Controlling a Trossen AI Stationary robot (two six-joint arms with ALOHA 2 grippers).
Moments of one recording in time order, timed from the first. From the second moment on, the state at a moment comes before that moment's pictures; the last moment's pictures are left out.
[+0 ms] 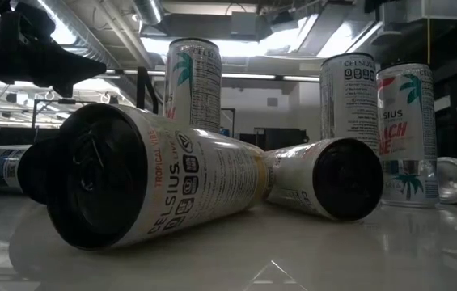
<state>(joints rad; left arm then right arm) -0.05 0.00 0.01 0.06 -0.30 -0.02 0.09 1.46 1.74 -1.47 -0.08 0.86</state>
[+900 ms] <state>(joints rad) -0.05 0.00 0.01 0.06 -0.30 -0.02 0.31 1.63 1.59 -1.51 0.04 1.10</state>
